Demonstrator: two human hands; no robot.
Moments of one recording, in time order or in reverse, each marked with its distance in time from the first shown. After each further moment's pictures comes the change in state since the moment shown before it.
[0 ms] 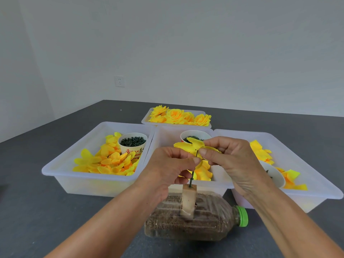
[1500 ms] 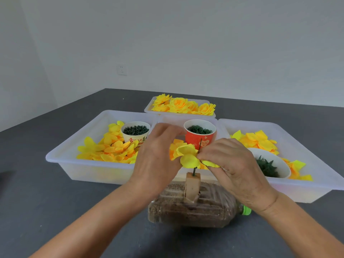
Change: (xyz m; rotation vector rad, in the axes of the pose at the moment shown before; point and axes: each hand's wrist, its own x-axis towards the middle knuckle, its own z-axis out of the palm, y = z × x) left_hand 0.001 -0.022 -0.026 0.833 0.296 0.744; right_hand -0.015 0.029 -0.008 -0.917 -0.124 -0.826
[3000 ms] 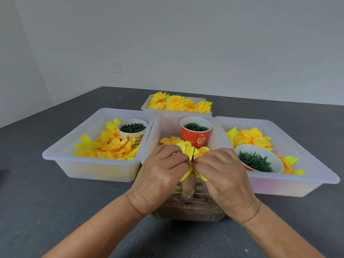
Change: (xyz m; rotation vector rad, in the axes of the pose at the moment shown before) left_hand -0.024 -0.018 0.021 0.267 0.113 0.664; right_hand -0.022 -0.015 0.023 -0.245 0.166 -0.038
